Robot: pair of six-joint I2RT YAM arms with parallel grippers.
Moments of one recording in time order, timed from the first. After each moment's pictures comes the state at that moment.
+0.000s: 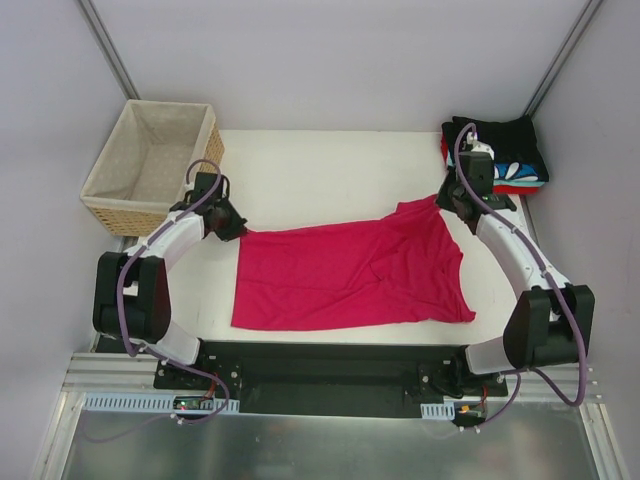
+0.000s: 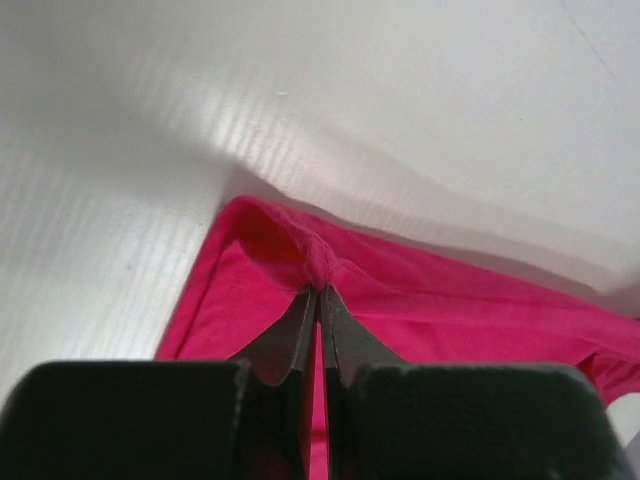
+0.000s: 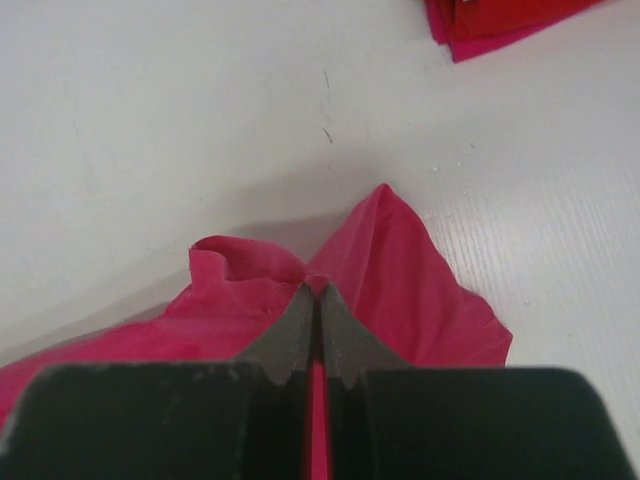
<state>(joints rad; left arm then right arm) -0.12 1.54 0.98 -0.41 0.11 -0.78 0.14 1.42 1.14 -0.40 0.15 0.38</state>
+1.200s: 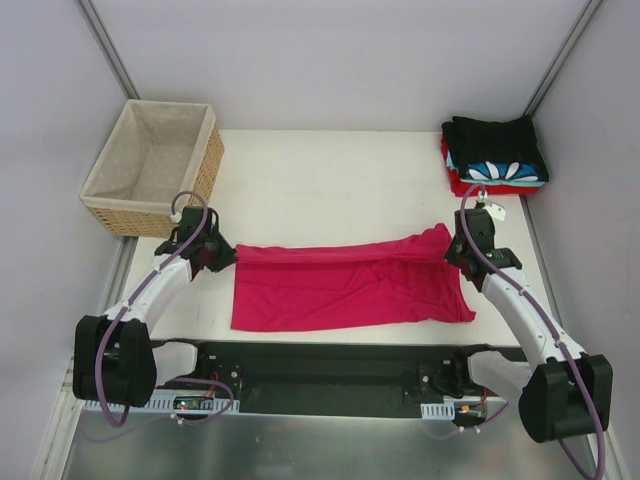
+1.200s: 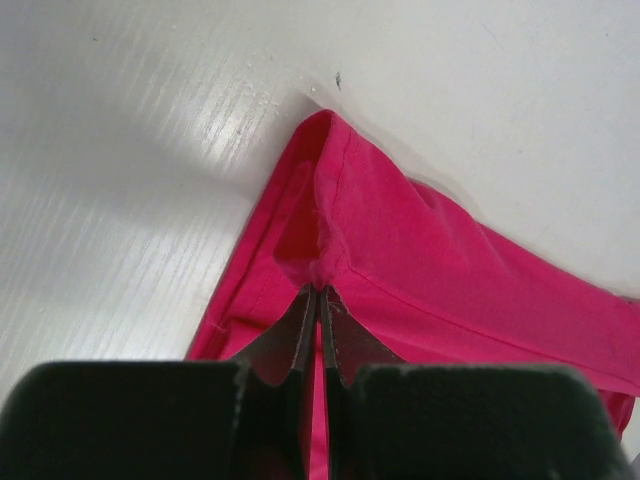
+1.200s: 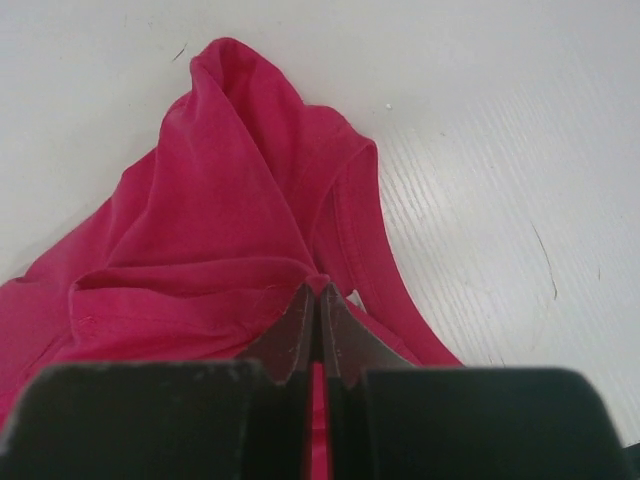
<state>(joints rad) -0.10 1.20 0.67 -0.43 0.06 -0.80 0.19 1.07 0.74 -0.54 0.37 0.50</state>
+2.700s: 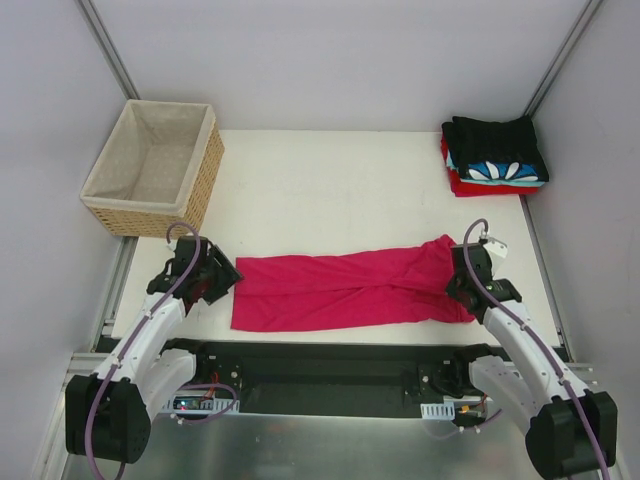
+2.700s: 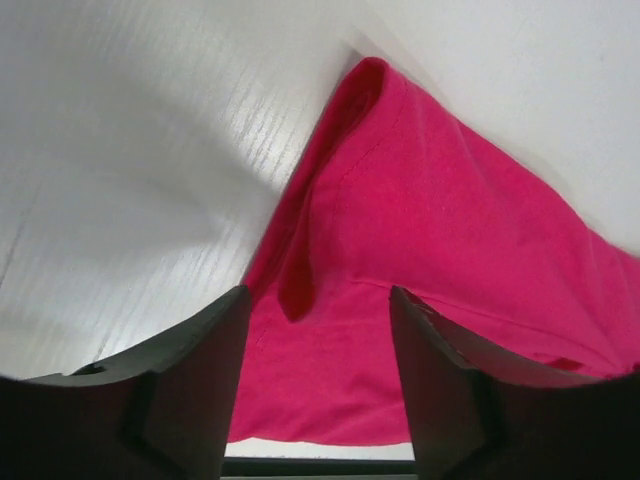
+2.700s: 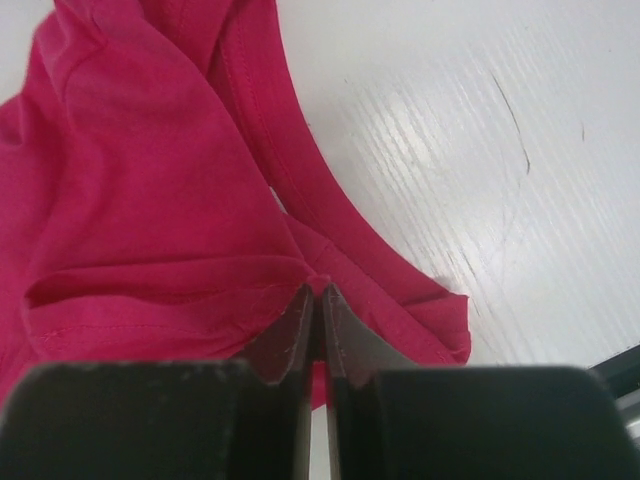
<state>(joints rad) -0.12 0.88 0.47 -0.54 0.08 -0.82 0.24 0.84 0.51 -0.66 0.42 0.63</state>
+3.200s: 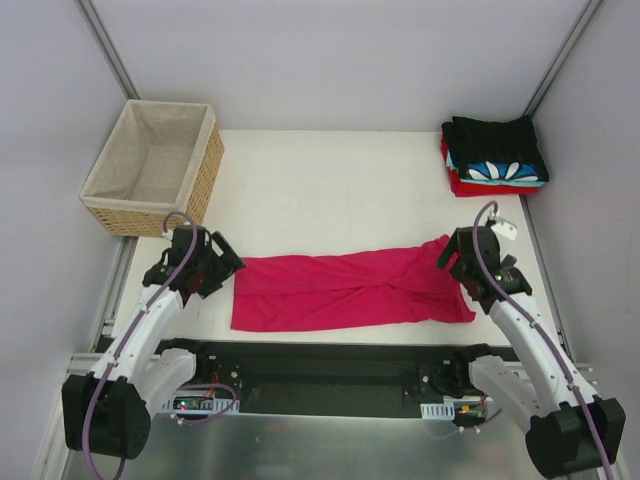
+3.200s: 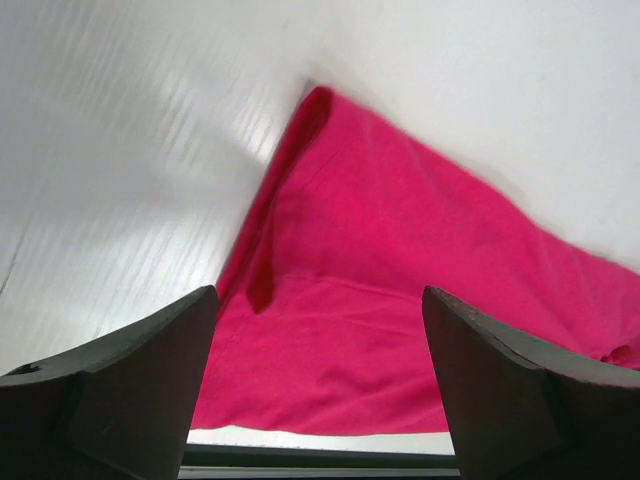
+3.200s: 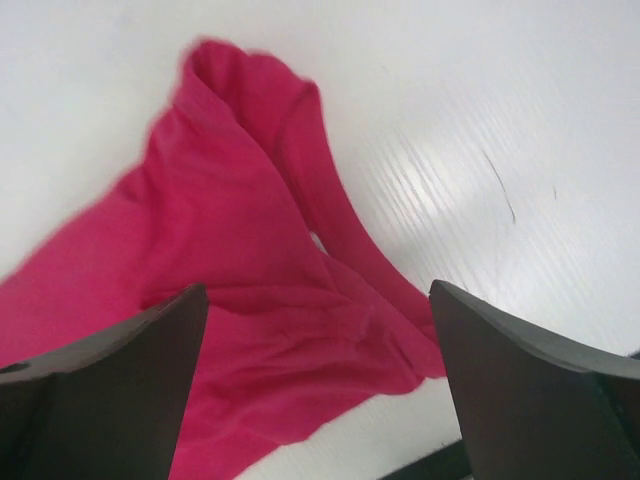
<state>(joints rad) -0.12 0.87 0.54 -0.60 0.07 -0.82 0.24 0.83 0.62 -0.72 0.45 0.63</state>
